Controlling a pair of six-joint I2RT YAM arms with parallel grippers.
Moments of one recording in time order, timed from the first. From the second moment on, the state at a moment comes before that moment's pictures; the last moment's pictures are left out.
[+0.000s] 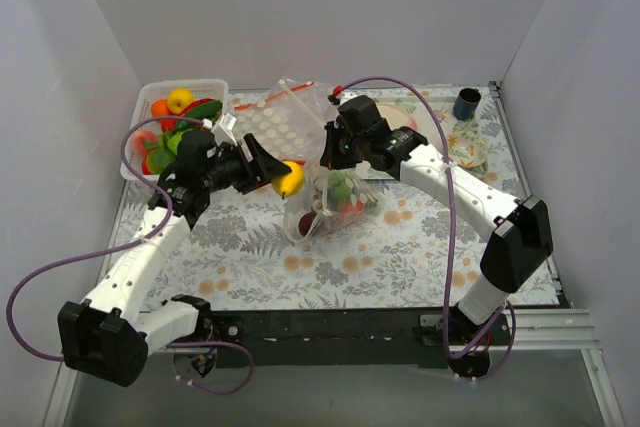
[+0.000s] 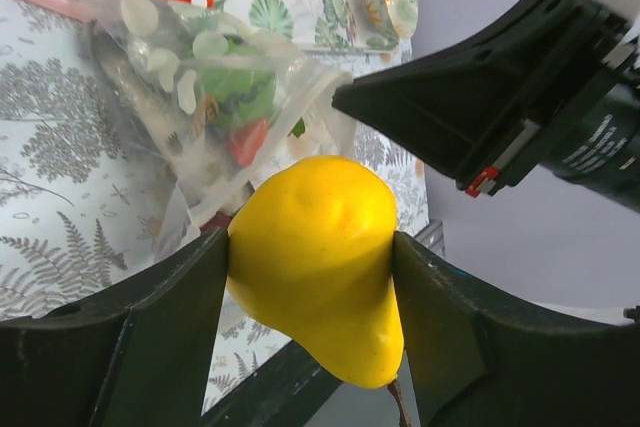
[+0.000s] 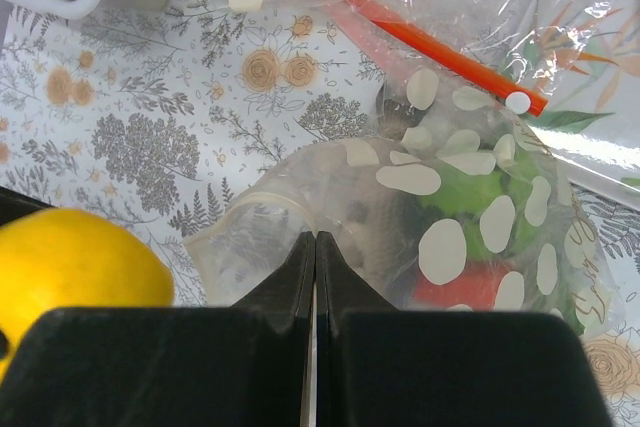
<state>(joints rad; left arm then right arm) -0.28 1.08 0.95 -0.31 0.50 -0.78 0.75 1.64 1.49 -0.53 -0.05 0.46</state>
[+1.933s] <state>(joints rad) -0.48 1.19 1.12 -0.32 0.34 -0.79 0.74 1.50 1.48 -0.58 -0.01 0.49</state>
